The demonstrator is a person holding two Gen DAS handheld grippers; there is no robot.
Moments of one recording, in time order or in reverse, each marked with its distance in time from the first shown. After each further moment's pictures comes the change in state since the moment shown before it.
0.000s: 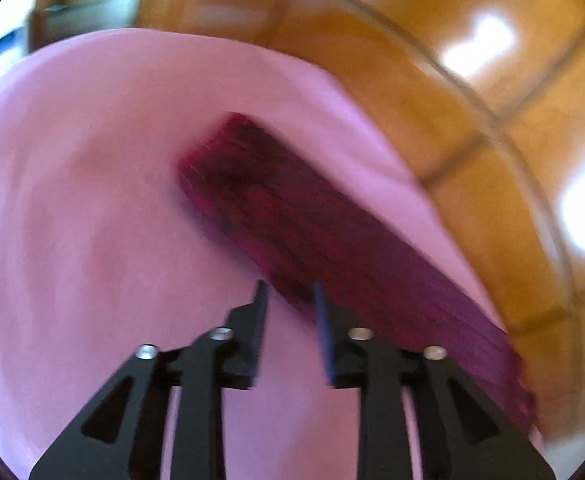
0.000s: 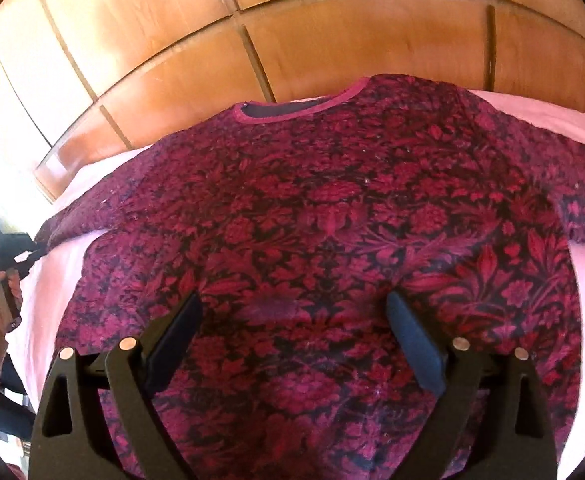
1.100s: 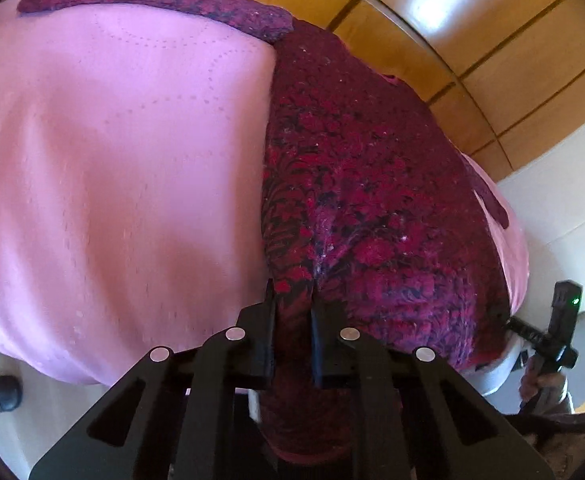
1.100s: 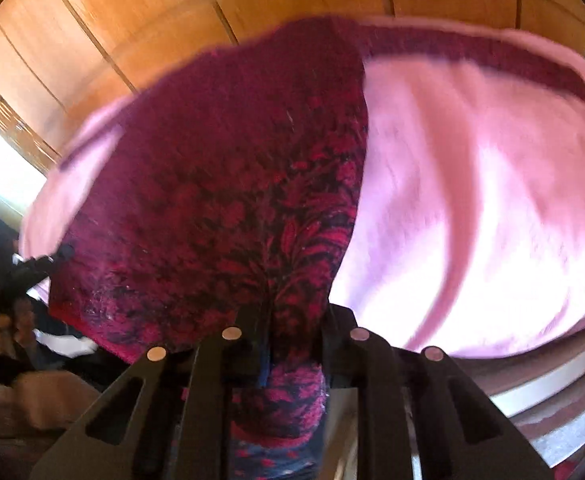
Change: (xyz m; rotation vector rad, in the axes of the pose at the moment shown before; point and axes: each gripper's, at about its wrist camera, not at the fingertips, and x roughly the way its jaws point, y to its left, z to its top) left arm -0.098 -0.057 -0.284 0.495 0.437 -0.333; right arm -0.151 -0.074 -0.175 0.050 0.201 -0.091
